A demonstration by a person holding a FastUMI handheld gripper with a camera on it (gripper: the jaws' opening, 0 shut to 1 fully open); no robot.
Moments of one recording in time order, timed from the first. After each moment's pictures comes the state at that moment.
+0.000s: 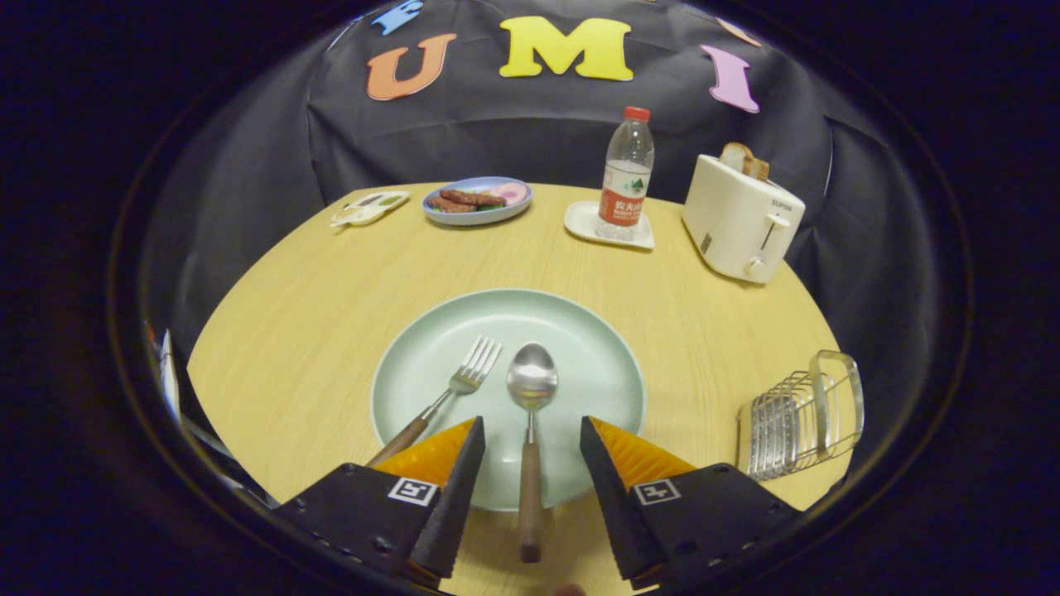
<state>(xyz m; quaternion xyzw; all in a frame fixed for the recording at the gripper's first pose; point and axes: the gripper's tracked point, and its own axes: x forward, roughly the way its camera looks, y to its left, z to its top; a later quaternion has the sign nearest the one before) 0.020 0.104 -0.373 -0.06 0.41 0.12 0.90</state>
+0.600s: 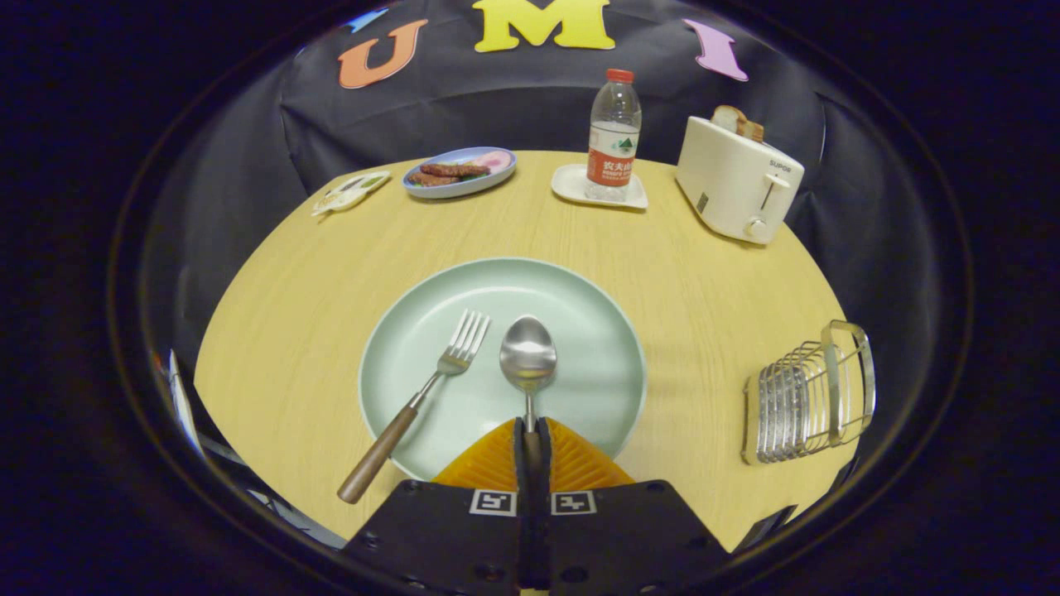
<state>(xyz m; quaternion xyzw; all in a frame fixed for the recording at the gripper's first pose) 0.019 0.092 -0.366 -0.04 0.46 0.09 0.88</state>
